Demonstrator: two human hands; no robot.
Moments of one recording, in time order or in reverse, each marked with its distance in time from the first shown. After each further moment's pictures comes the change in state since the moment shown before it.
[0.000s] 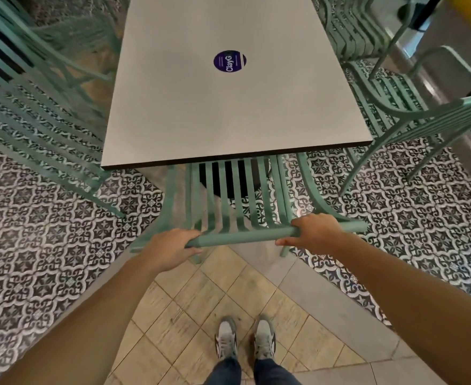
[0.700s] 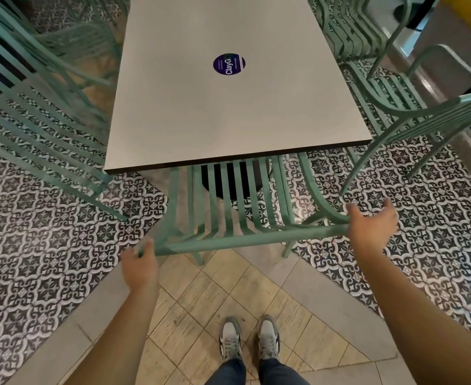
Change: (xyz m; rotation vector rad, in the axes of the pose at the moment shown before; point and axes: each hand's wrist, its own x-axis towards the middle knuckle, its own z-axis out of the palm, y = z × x) left_hand -0.045 -0.001 0.027 -1.154 0.726 -0.982; right_hand -0.040 0.030 0.008 1.130 0.780 0.955
